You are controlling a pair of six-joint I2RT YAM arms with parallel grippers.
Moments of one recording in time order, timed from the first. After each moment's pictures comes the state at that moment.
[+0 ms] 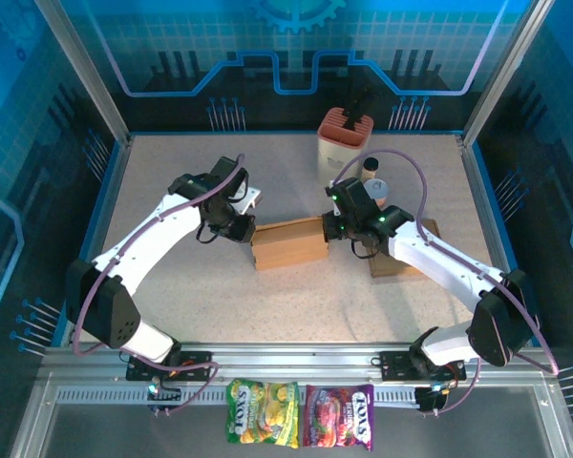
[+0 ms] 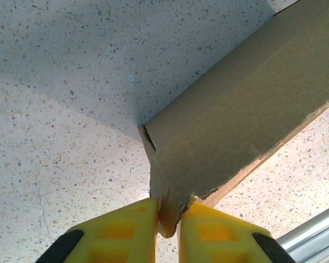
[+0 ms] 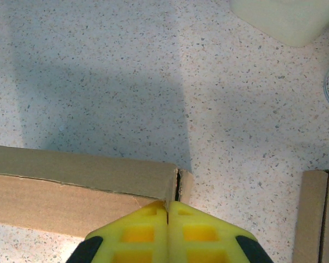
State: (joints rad) left arm -0.43 1.51 1.36 -1.09 0.17 -0.09; right arm 0.63 1.40 1.10 -0.59 0.12 0.36
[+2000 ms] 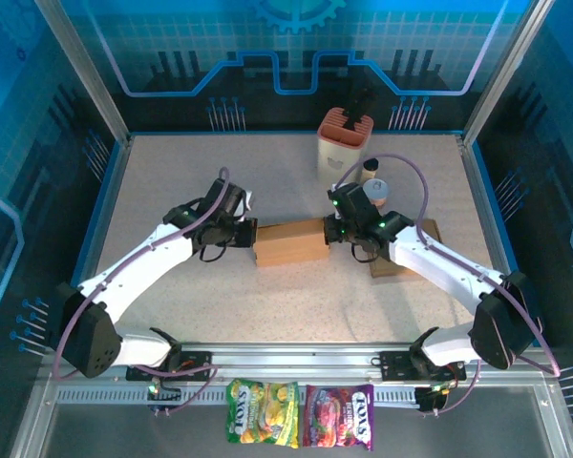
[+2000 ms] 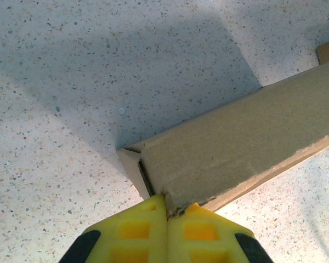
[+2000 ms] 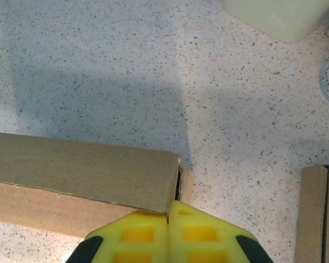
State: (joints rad) left arm -0.50 1.33 1.07 -0.73 0.10 -0.43; right arm 0.63 1.38 1.04 -0.53 0.14 0.39
